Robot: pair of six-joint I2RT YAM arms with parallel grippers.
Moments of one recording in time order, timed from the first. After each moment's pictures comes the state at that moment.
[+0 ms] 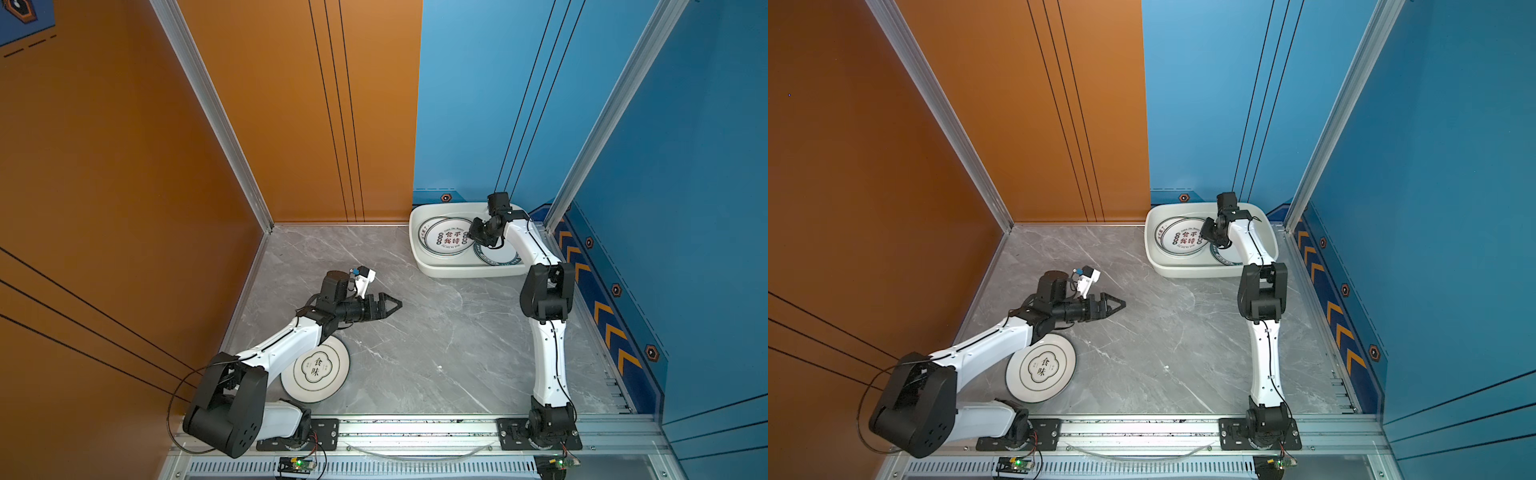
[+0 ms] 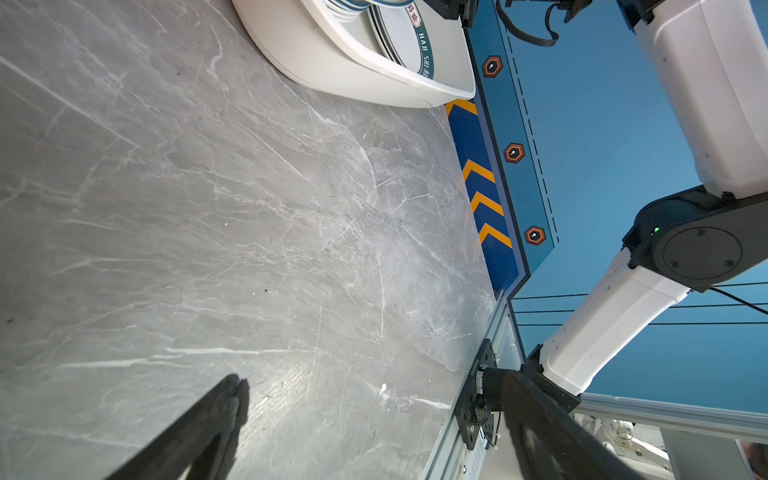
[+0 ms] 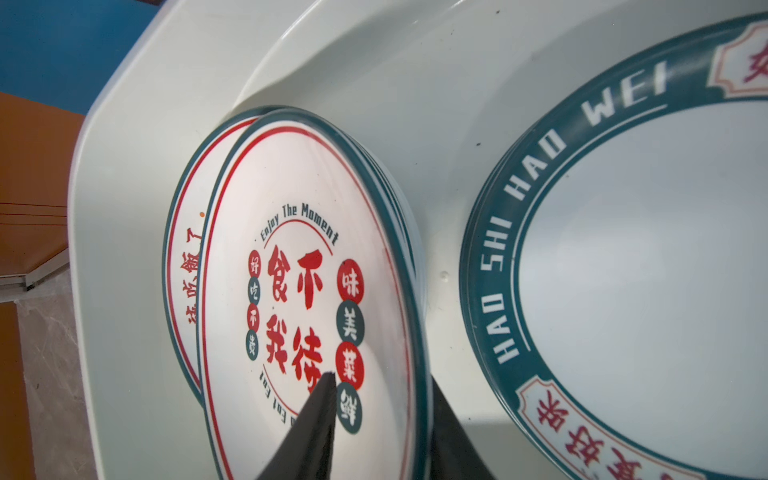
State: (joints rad) left arm -0.36 1.32 0.69 0.02 0.70 -0.62; right arm 0.08 2.42 2.27 -0.83 -0.22 0.51
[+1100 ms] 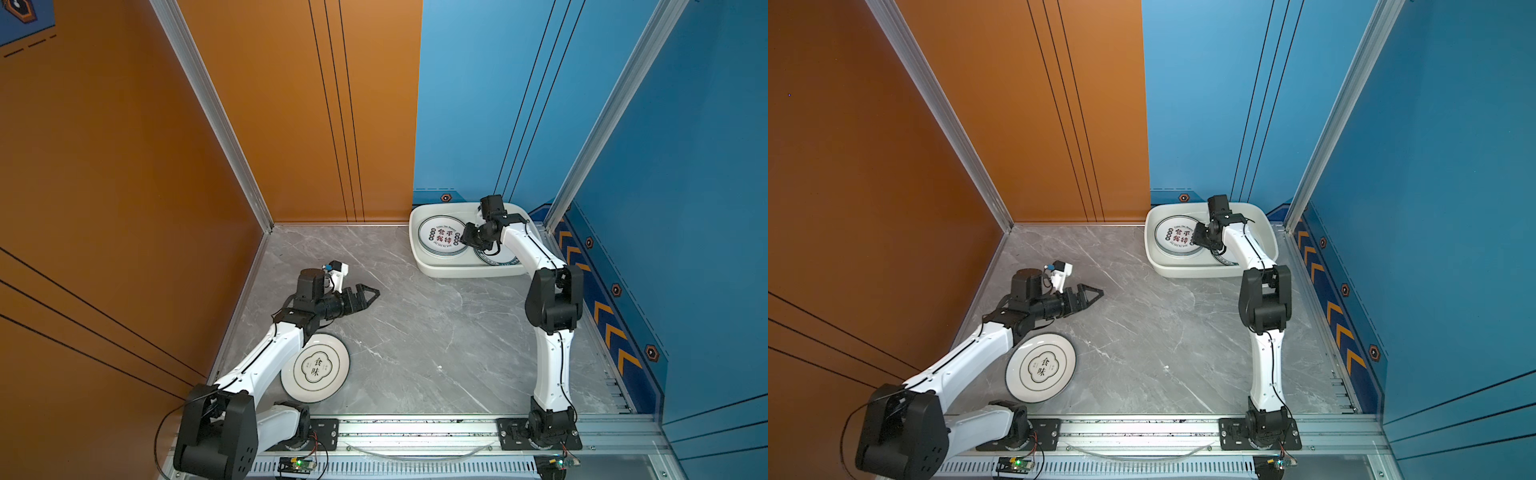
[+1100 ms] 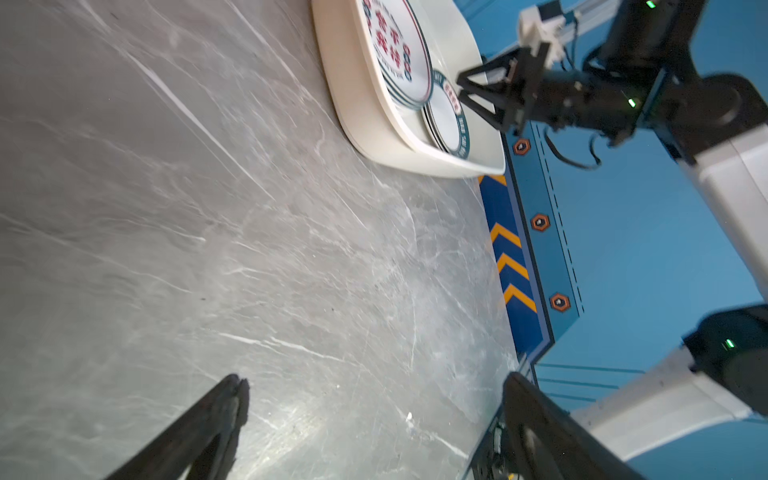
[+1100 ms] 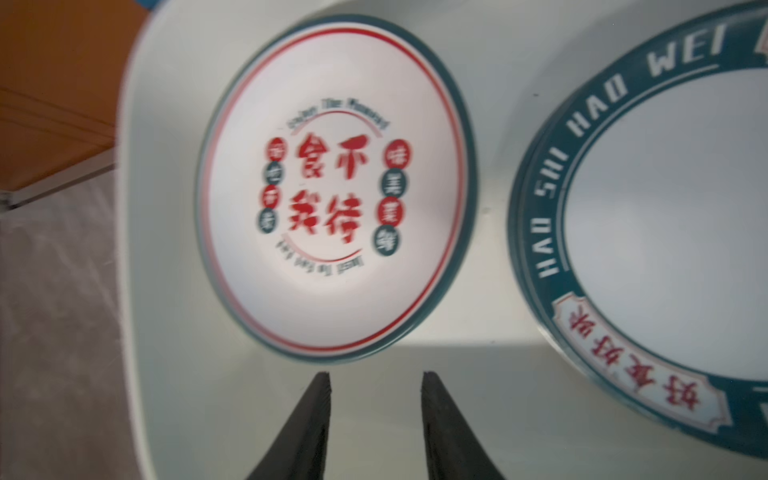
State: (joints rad) left arm -0.14 1.18 0.69 -0.12 0.64 -0.61; right arm 0.18 2.14 1.95 -0.72 -0.22 0.42
